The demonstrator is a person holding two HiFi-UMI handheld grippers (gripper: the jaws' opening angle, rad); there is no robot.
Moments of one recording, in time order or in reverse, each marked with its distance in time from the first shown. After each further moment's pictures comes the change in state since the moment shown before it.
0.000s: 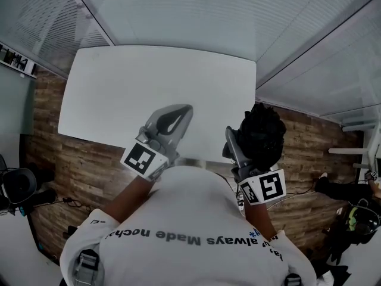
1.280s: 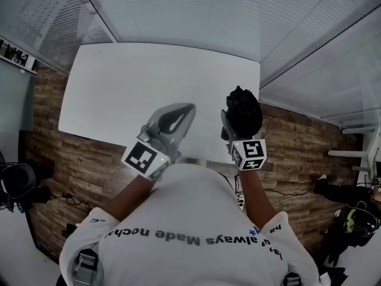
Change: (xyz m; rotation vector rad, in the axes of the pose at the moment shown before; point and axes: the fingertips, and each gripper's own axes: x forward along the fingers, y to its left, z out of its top) left arm -0.007 0.013 0.005 -0.014 -0.020 0.002; right arm 0.068 -0.048 -0.134 -0.030 0.254 -0.083
